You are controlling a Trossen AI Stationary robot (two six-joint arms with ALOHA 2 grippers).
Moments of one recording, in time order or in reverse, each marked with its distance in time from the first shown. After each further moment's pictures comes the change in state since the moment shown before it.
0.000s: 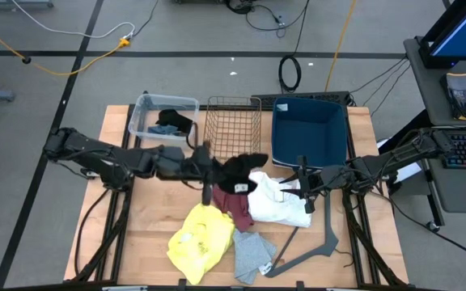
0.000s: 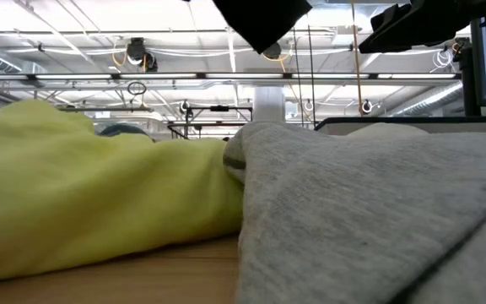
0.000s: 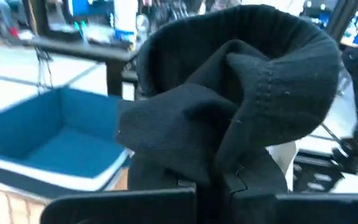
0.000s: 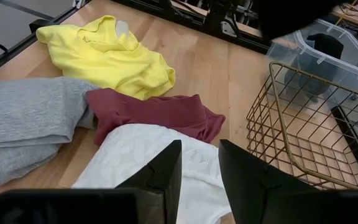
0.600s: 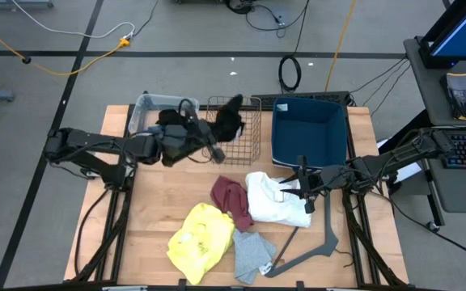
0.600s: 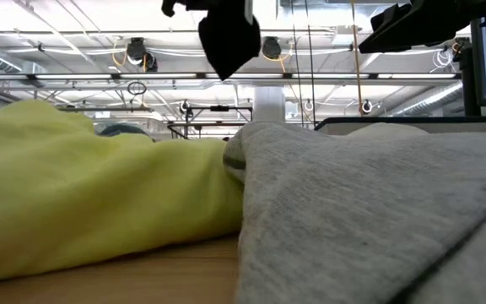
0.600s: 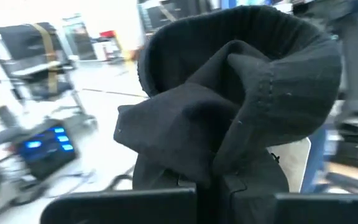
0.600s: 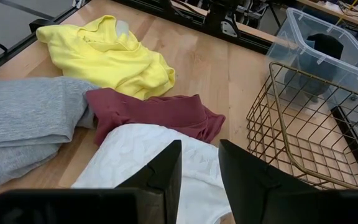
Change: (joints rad) left arm 0.181 0.000 0.000 0.036 -0.424 0.305; right arm 0.000 0.000 0.000 0.000 0.000 -0.002
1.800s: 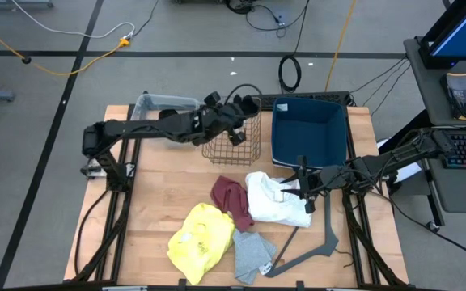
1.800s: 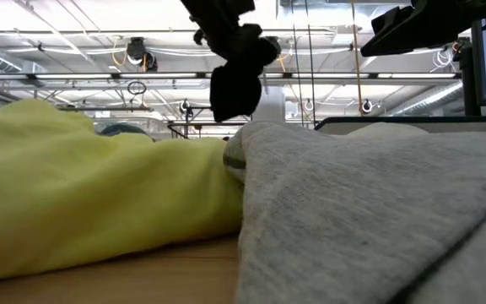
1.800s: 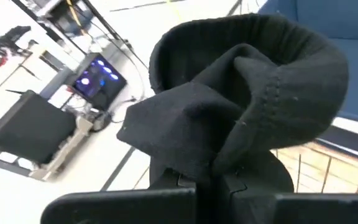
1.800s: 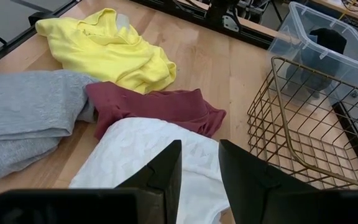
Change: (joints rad) left arm 0.196 0.378 0.449 -0.566 0.002 0.030; right arm 0.000 0.000 0.000 -0.022 0.000 0.002
